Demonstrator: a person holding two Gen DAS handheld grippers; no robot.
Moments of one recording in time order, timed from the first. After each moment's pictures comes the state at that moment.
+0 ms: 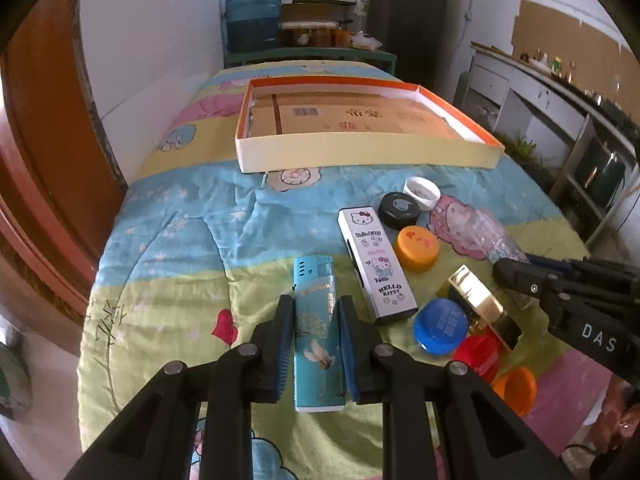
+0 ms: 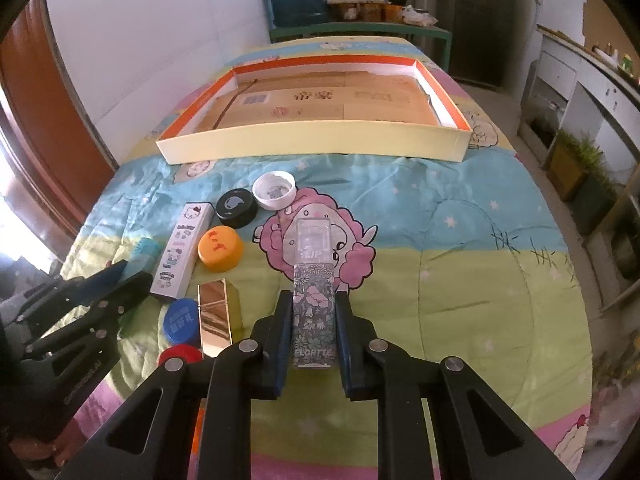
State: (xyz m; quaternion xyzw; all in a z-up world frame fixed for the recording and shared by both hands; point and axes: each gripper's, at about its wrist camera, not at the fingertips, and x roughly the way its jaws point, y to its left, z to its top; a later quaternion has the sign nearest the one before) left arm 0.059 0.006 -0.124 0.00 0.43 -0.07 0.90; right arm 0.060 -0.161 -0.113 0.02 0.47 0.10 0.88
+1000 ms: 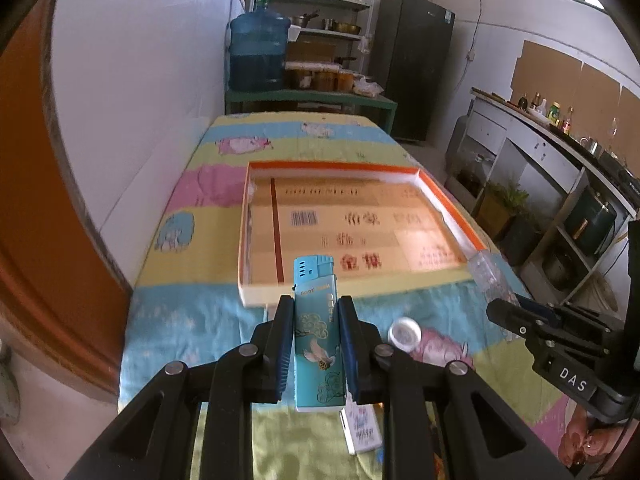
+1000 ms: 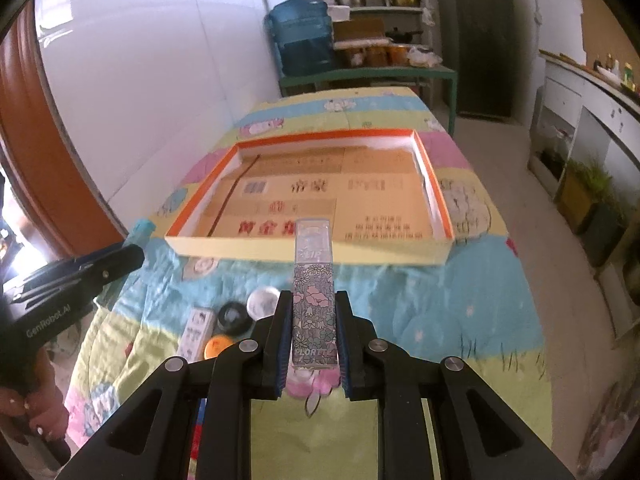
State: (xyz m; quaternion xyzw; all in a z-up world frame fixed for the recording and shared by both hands) left arm 0.124 0.009 -0.040 -0.03 0.37 -0.08 0.92; right arm 0.108 -0.188 -0.055 0.03 0.40 0.13 0.91
